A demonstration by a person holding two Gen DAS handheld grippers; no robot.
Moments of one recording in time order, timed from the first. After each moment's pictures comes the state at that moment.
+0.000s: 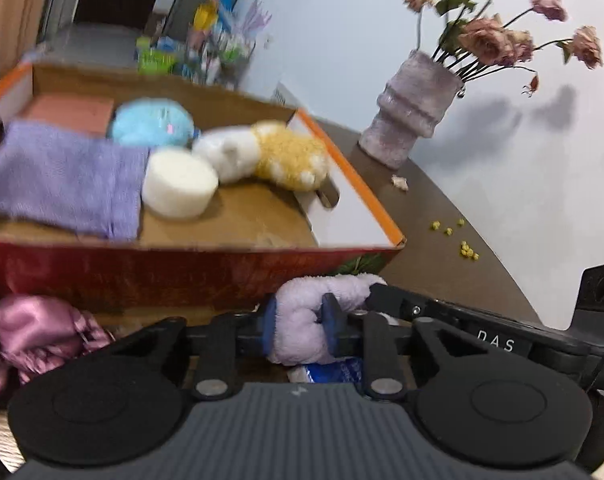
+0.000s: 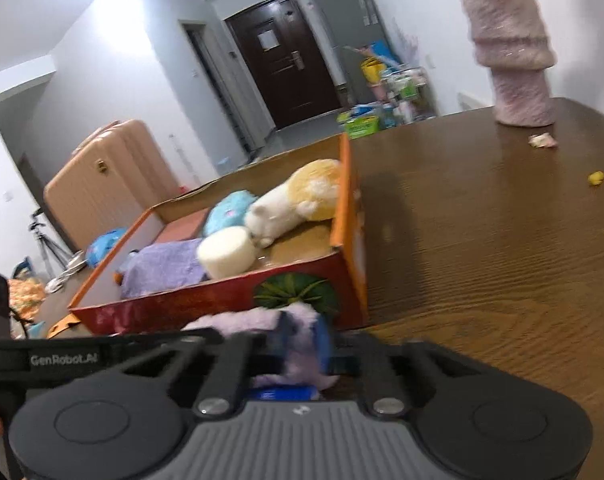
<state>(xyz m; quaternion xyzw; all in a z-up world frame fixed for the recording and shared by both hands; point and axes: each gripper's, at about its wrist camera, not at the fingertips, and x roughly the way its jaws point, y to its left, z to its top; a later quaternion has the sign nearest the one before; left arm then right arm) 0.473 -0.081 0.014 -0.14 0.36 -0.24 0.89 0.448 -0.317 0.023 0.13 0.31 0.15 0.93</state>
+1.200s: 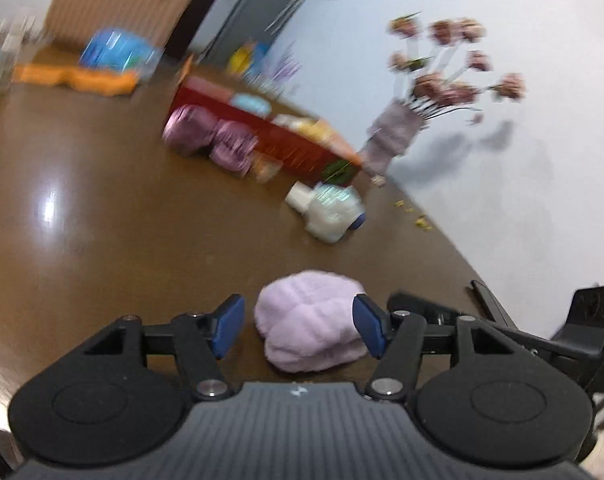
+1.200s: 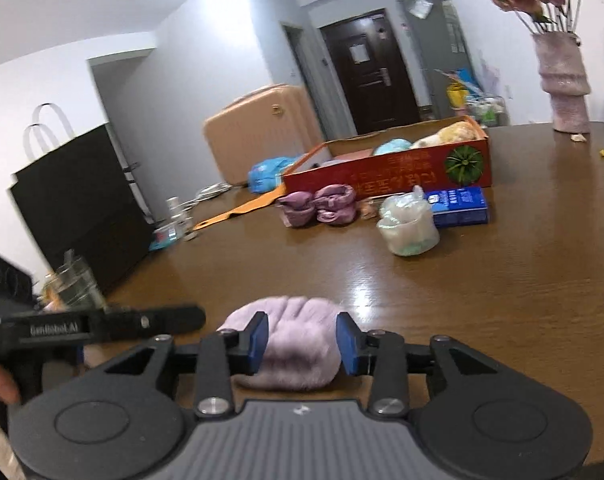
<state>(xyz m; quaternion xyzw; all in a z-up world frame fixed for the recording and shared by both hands) 0.173 0.043 -0.002 -0.23 0.32 -0.20 0.90 0.175 -0.225 0.016 0.09 0.27 0.23 0.93</state>
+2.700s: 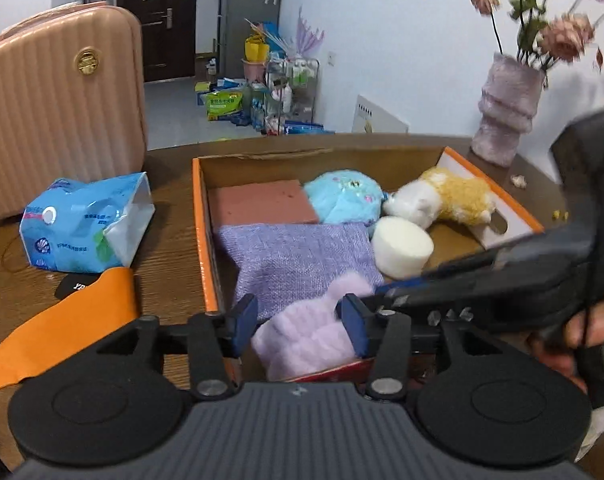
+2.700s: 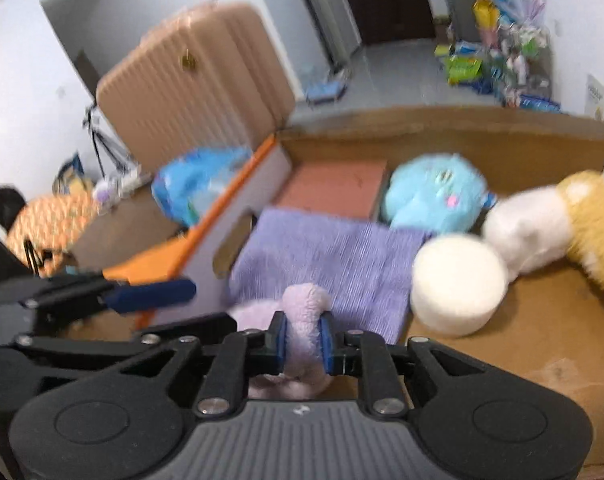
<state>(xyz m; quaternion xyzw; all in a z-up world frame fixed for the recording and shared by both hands) 0.505 0.045 0.049 0.00 0.35 -0.13 0.93 0.569 -0.123 0.021 0.04 0.44 0.27 0.86</state>
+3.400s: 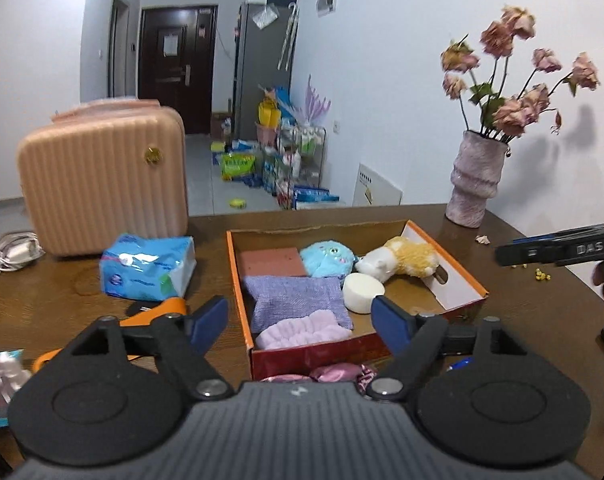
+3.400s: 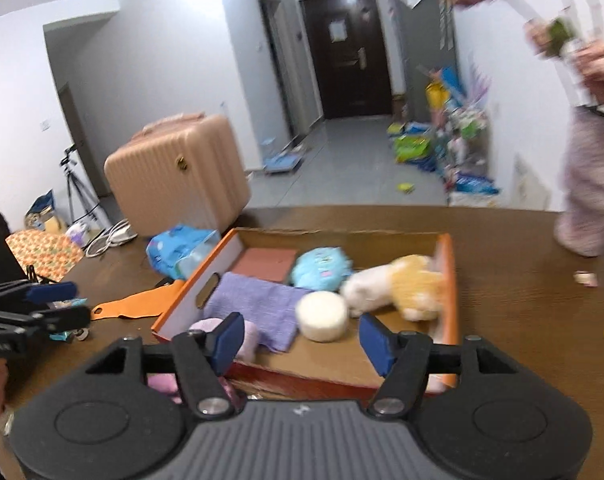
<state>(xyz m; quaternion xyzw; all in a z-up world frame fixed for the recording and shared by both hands) 0.379 0.061 0.151 -0.01 0.26 -0.11 0.96 0.432 -0.256 0.163 0.02 0.31 0.19 0.93</state>
